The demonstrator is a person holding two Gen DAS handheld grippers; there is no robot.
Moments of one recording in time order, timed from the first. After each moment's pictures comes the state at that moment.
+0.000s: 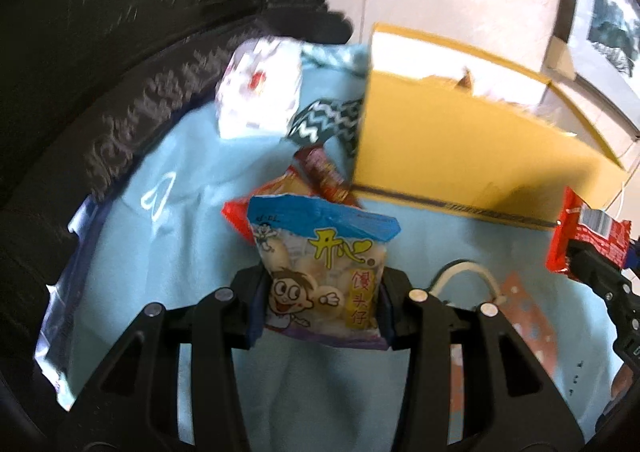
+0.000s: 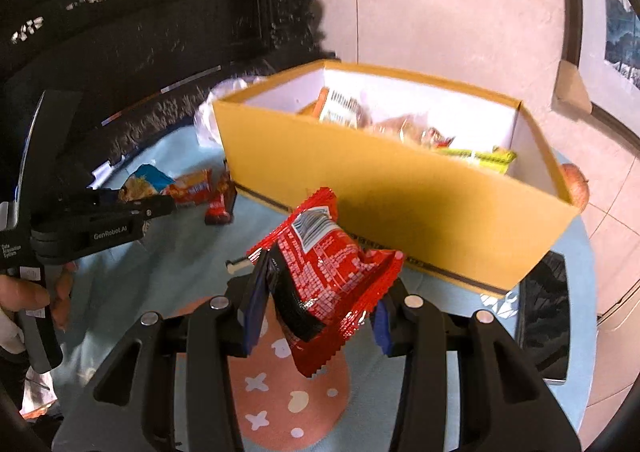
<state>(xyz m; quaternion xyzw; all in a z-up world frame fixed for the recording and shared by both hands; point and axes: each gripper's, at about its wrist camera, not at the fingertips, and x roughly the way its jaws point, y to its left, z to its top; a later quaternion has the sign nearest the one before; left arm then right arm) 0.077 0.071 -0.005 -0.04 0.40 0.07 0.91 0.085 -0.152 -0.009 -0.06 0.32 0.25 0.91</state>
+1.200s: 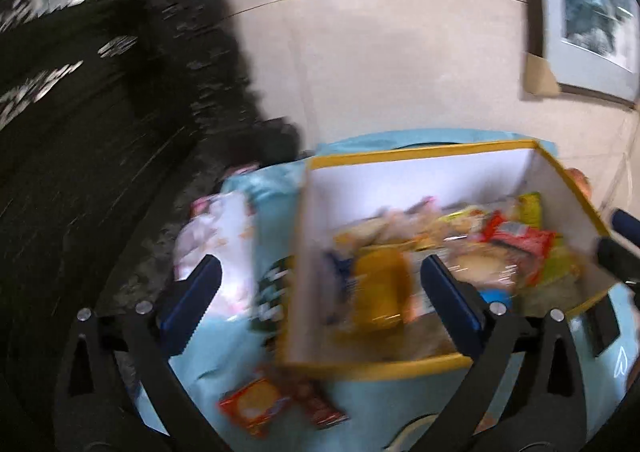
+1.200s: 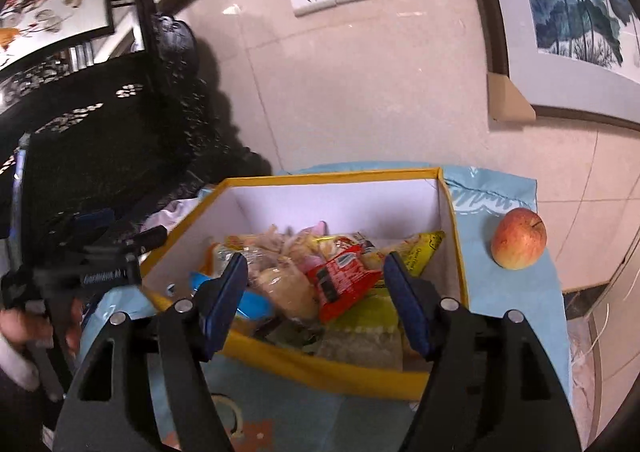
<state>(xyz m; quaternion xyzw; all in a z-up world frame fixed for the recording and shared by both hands) 0.206 0.026 0.079 0.08 0.34 0.06 0.94 0.169 -0.213 0.059 0.07 0.27 0.17 0.95</state>
